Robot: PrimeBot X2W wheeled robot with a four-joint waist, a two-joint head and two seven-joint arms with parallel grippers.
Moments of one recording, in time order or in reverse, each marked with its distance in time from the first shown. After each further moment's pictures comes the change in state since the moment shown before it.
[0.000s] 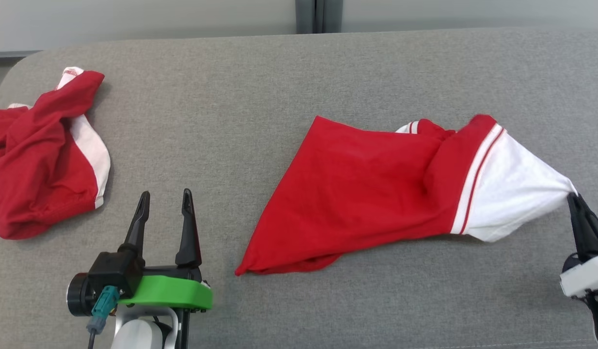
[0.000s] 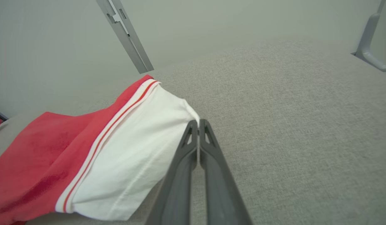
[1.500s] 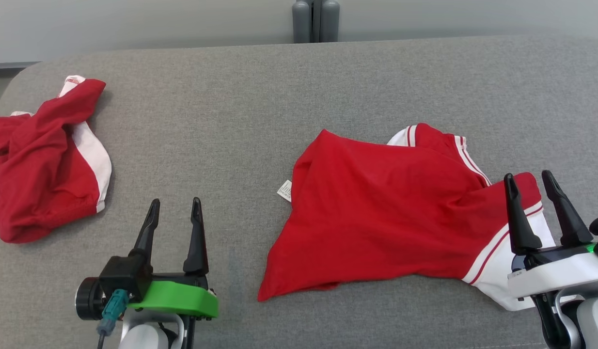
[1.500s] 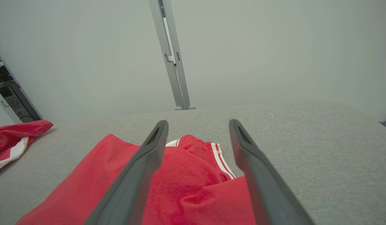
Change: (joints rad) left arm 0.011 0.000 -0.015 0.025 0.007 -0.016 0.000; right arm 0.113 0.254 -0.130 -0.379 -0.392 0.000 0.058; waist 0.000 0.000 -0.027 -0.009
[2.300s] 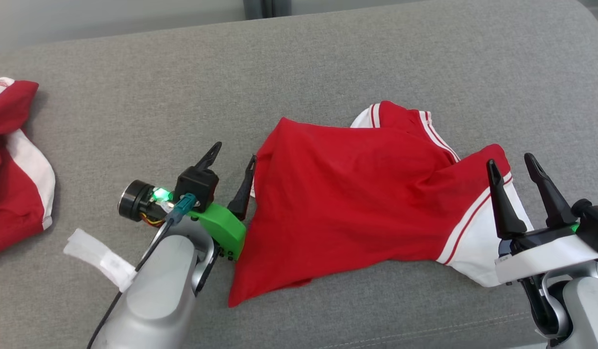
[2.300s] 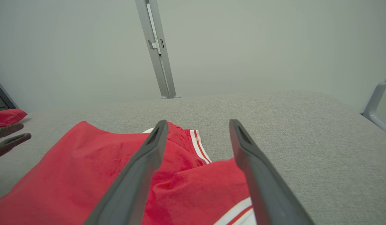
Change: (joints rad) left arm -0.459 0.028 -0.227 0.520 0.116 -0.123 0.008; right arm -0.089 -0.027 0.075 0.067 -0.011 0.000 -0.027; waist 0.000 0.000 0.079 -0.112
